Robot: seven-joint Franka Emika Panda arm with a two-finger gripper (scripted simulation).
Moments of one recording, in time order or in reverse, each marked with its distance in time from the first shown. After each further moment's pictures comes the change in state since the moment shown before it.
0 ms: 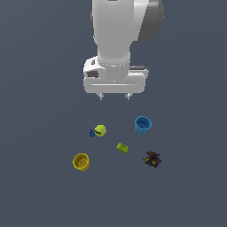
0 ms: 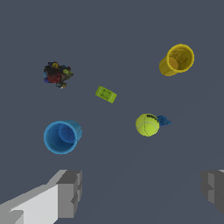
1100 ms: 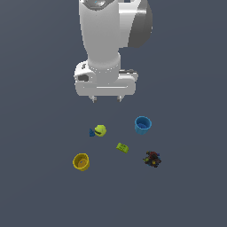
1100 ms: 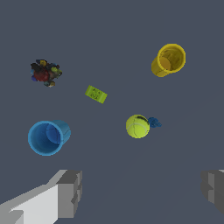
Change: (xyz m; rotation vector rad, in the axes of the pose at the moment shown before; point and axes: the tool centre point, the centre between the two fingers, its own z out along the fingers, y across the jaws) arm 0.001 0.030 0.012 -0.006 0.005 -0.020
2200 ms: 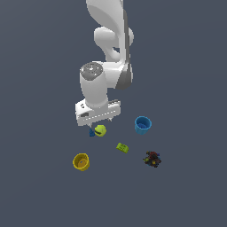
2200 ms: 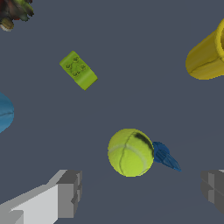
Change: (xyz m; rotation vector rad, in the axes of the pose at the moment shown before) arm 0.009 0.042 0.155 -0.016 0.043 -0.336
